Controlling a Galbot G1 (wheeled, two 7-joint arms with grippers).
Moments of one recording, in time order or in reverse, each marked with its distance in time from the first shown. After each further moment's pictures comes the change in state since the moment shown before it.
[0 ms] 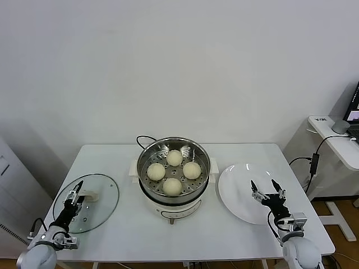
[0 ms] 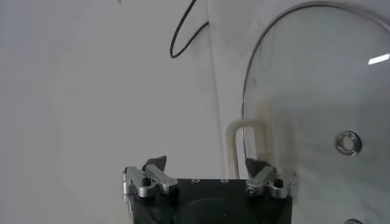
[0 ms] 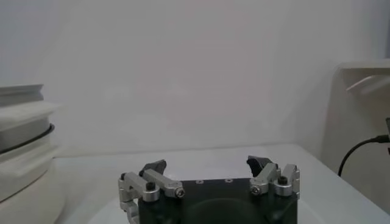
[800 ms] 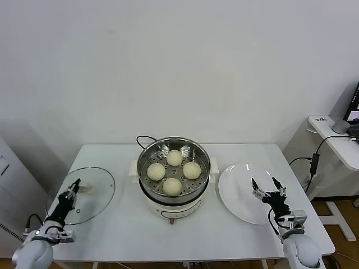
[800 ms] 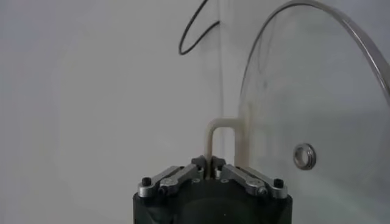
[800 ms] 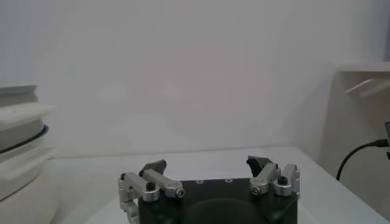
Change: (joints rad) left arm 0.018 0.033 -0.032 -0.108 -0.147 0.020 0.045; right arm 0.022 -0.006 0.000 -0.016 -0.006 0.001 0.001
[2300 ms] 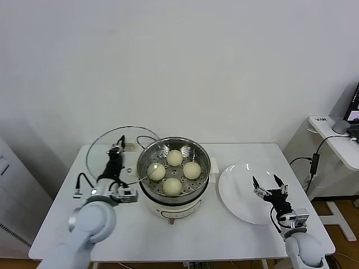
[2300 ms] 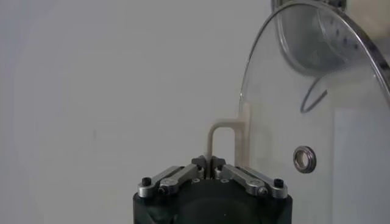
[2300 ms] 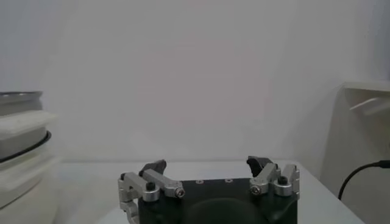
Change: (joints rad) left arm -0.252 -0.030 0.495 -0.575 0.141 0.686 0.493; right arm -0.013 -0.013 0.009 0.032 -0.027 -0.002 -0.004
